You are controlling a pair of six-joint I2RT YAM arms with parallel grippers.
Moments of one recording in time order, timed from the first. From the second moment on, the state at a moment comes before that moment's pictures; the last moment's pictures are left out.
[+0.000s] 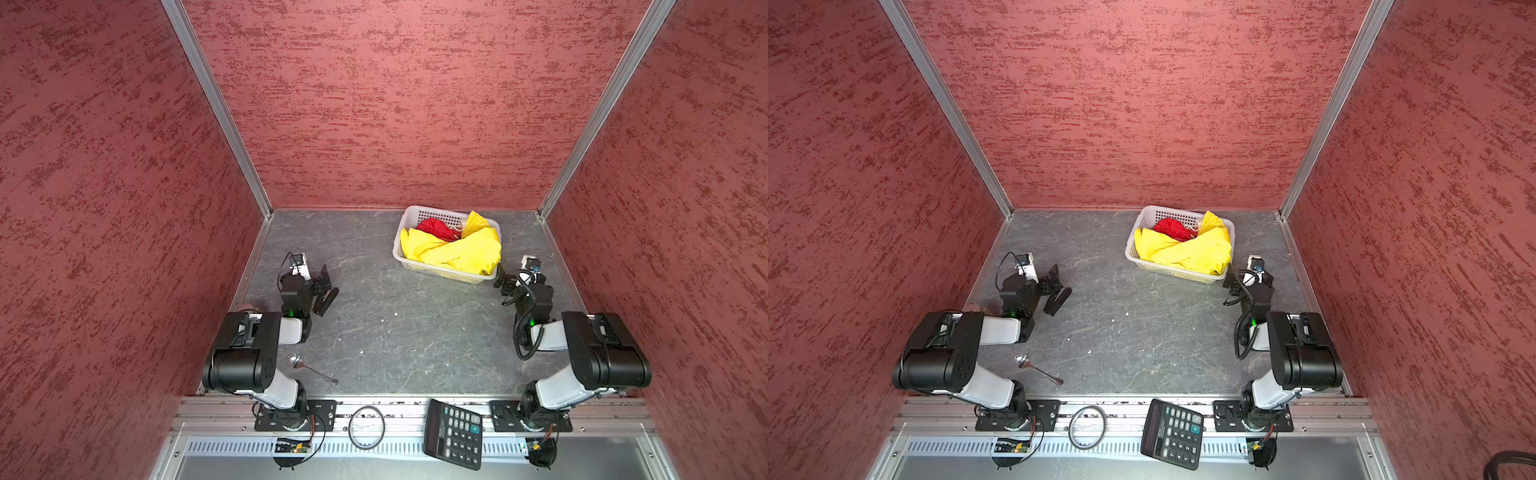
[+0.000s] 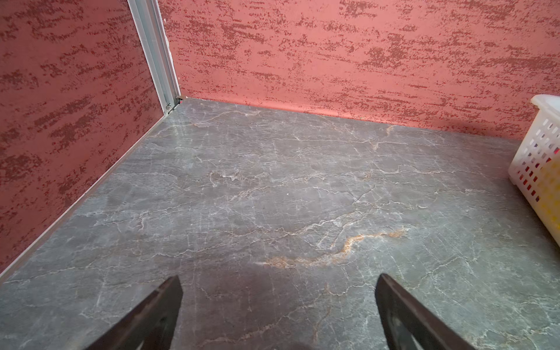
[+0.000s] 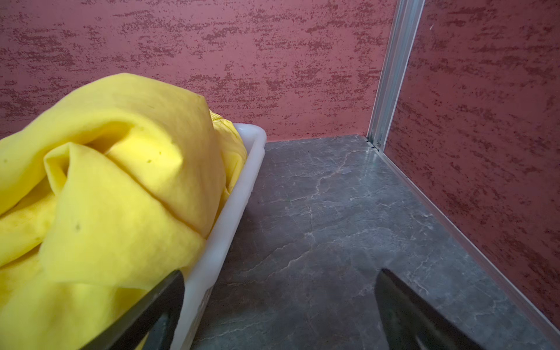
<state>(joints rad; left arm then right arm) 0.01 1.53 0.36 0.90 -0.08 -0.11 -0.05 1.56 0.29 1.15 0.03 0.07</state>
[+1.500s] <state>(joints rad) -0.15 1.31 1.15 -0.35 -0.30 -0.50 0.02 1.22 1.03 -0.21 0.12 0.29</state>
